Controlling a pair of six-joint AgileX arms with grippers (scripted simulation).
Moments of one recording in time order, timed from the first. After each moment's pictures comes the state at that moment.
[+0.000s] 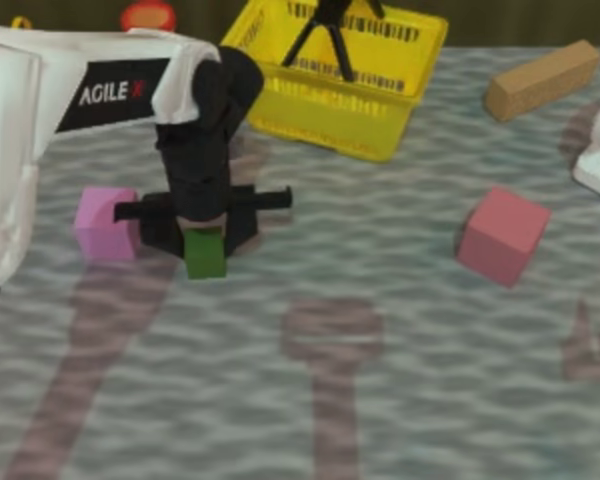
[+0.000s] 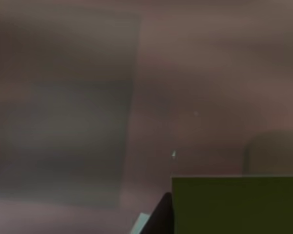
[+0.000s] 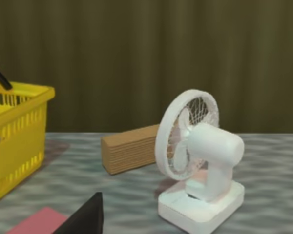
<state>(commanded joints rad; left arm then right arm) -0.43 2.38 1.72 -0.91 0.00 -0.49 0.00 0.00 0.00 0.00 0.00 0.00</state>
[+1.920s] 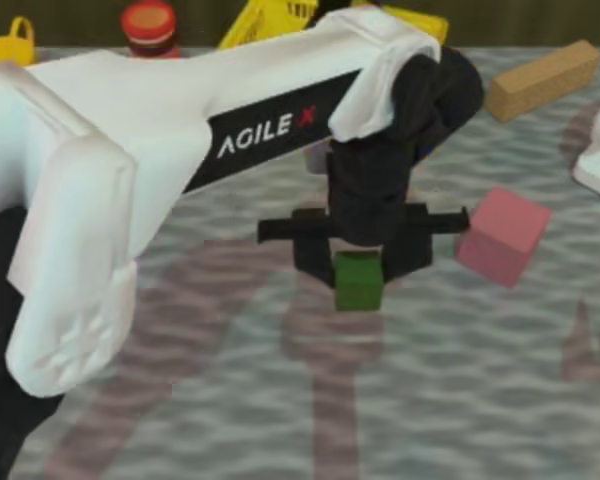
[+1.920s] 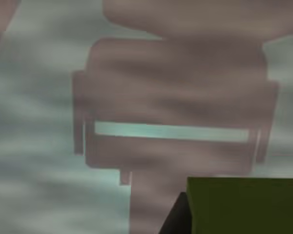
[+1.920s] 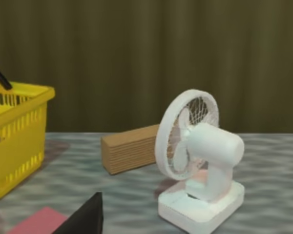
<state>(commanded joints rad) -0.81 2.32 2.00 -1.25 -0.02 -0.83 0.00 0.00 0.00 0.00 0.00 0.00</state>
